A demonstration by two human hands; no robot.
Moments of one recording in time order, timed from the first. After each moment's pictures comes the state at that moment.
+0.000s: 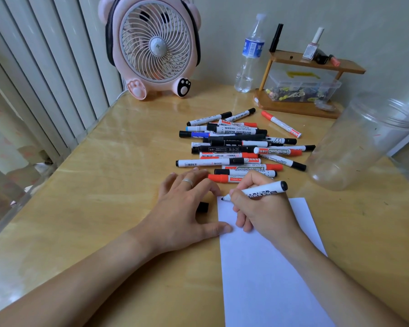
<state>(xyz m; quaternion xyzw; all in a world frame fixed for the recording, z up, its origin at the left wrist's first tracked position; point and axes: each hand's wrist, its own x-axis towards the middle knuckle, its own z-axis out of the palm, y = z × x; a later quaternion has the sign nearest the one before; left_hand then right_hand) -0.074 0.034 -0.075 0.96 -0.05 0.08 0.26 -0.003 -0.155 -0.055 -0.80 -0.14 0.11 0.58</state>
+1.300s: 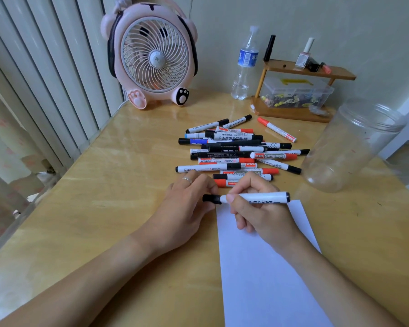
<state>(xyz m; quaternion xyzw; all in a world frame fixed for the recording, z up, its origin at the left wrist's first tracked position) -0.073 0.031 -0.063 0.92 -0.10 0.17 0.35 -0.011 -0.162 -0.046 -0.72 -0.24 0.13 0.64</state>
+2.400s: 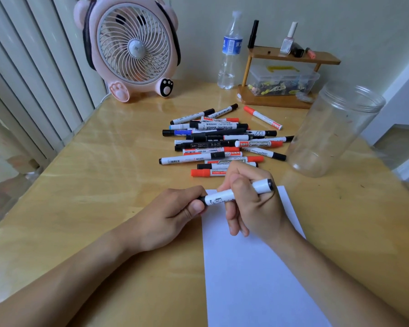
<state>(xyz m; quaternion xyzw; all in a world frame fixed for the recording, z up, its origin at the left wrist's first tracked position) -0.079 0.028 -0.066 0.87 -0.21 0.03 0.45 -0.025 -0.169 -0.031 -0.71 -0.27 0.09 0.64</state>
